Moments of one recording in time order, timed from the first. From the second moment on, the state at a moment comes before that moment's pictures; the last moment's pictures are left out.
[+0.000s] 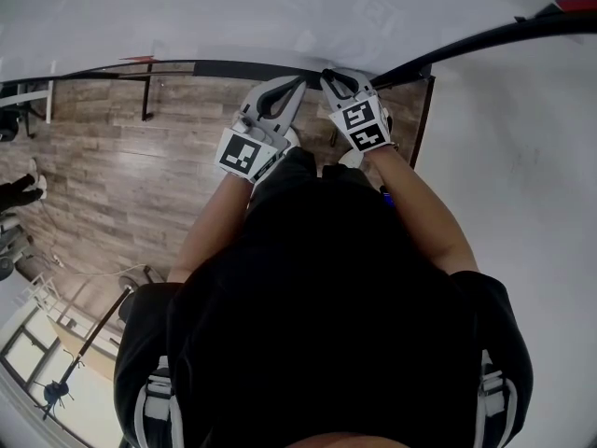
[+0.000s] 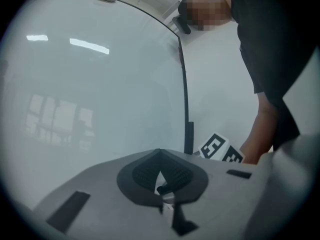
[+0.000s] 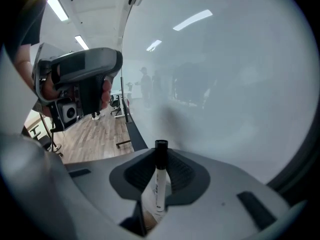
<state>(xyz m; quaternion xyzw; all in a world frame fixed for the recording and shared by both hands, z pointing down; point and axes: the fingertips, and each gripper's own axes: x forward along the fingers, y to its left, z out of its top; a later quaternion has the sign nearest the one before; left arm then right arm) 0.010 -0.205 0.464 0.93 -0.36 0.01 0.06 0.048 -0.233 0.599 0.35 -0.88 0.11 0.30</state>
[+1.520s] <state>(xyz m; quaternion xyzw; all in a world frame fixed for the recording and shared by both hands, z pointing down) 0.048 -0.181 0.355 0.94 -0.34 0.00 0.02 0.092 -0.188 0.368 0.32 -0.94 0.03 0.10</state>
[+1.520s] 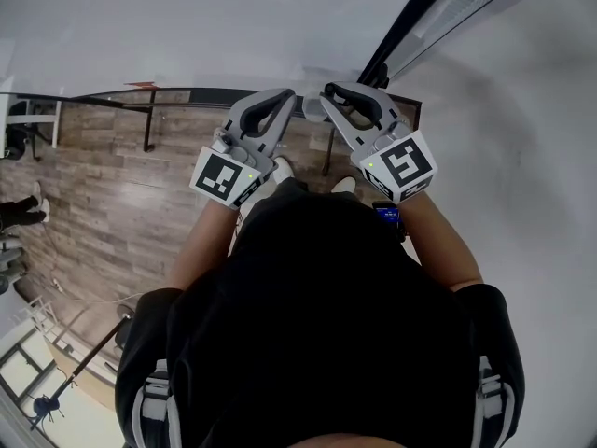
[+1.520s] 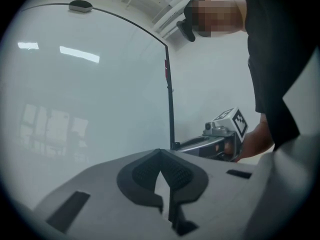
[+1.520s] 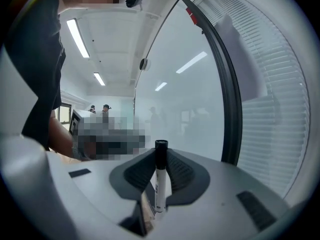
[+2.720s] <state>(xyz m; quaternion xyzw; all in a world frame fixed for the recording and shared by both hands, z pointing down) 0.058 -0.152 0.314 0.95 -0.32 0.00 -0.01 0.107 -0.152 0.308 0.30 -0.95 0.01 0.06</state>
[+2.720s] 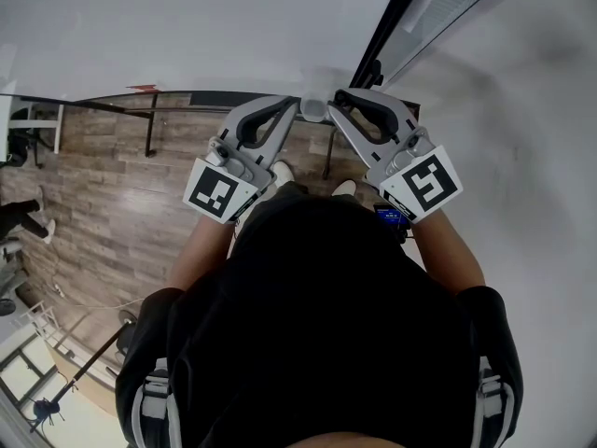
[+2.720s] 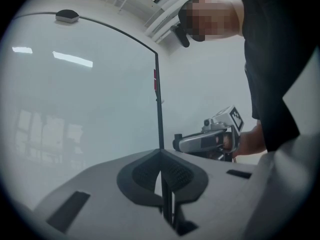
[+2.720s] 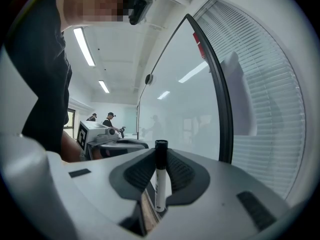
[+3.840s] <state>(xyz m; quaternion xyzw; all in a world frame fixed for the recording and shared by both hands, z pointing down) 0.047 -0.173 0.326 0.94 -0.33 0.01 -0.01 0.110 -0.173 0.326 0.33 -0.94 0.02 0.05</state>
